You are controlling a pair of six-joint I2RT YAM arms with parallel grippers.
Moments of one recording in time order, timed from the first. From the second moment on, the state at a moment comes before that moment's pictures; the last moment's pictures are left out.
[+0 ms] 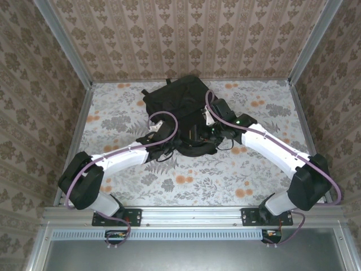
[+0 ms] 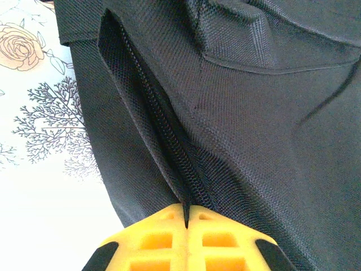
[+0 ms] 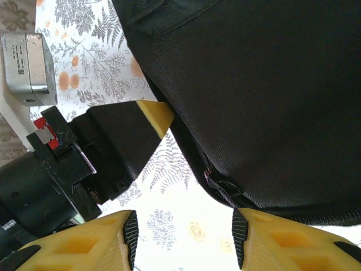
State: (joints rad) left arm -0.82 1.49 0.88 -0.21 -0.18 -1.26; right arm 0.59 1.48 1.24 -0.67 -0.28 0.62
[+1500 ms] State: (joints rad) left arm -0.80 1.49 0.88 -0.21 -0.15 -1.24; right arm 0.56 1.65 1.30 -0.70 -0.33 0.44
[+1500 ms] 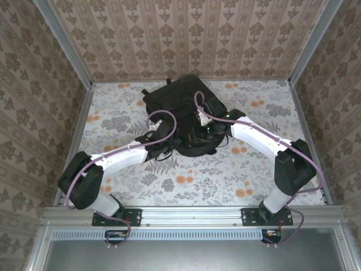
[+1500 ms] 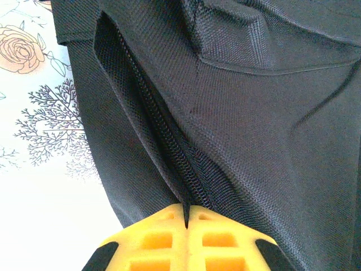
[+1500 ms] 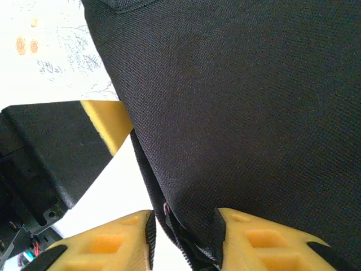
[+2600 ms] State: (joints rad) left arm -0.77 1.44 0.89 -0.23 -0.10 -1.22; right arm 0.57 1.41 1.14 -0.66 -0.26 0.53
